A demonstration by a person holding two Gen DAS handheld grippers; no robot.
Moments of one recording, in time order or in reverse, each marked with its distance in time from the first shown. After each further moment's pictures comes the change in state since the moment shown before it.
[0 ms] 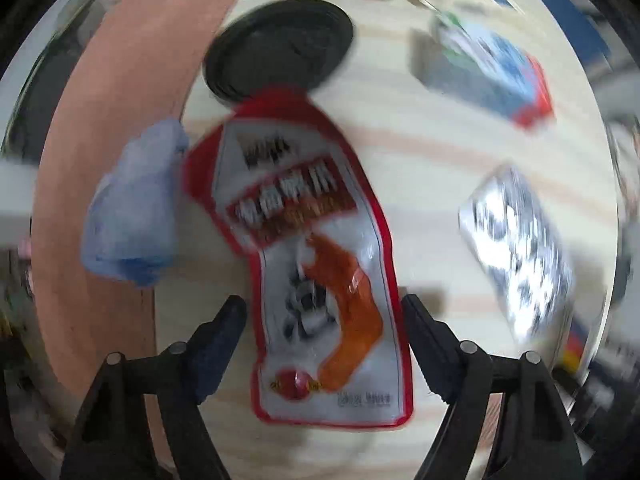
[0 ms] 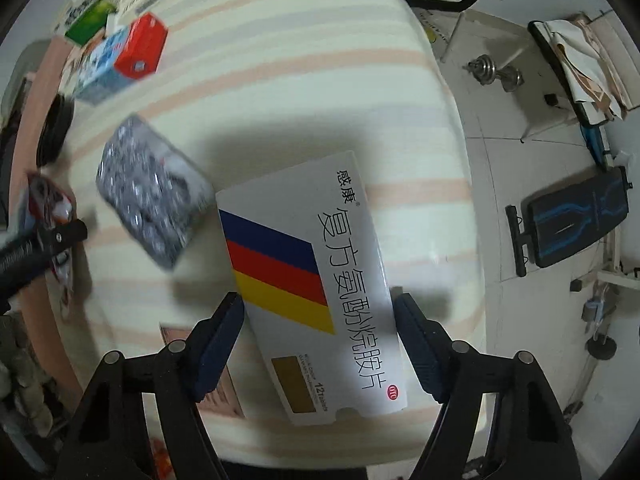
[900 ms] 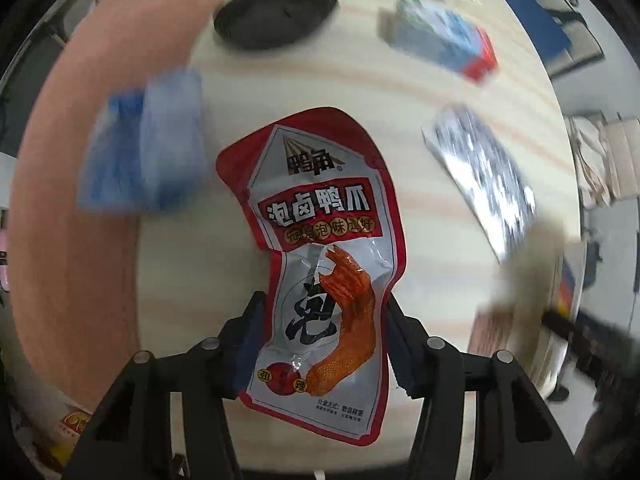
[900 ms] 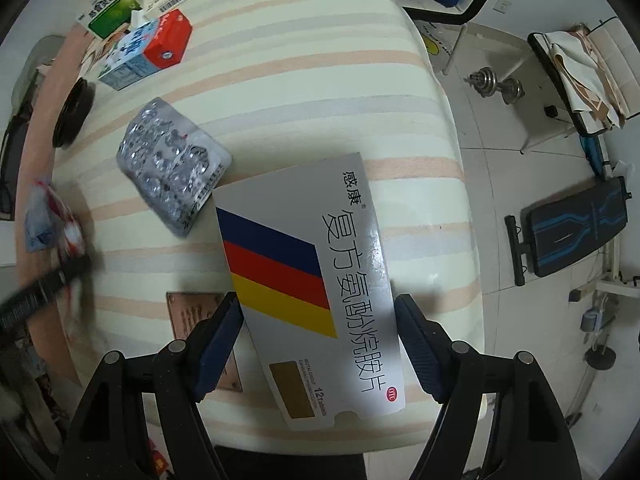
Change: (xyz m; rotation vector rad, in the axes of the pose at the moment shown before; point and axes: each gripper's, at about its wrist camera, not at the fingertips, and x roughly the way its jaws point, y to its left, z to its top) left arm -0.002 -0.015 -0.081 0.014 -0.010 -0.159; right arm -0.009 0.001 -0.017 -0.025 -0.061 0.003
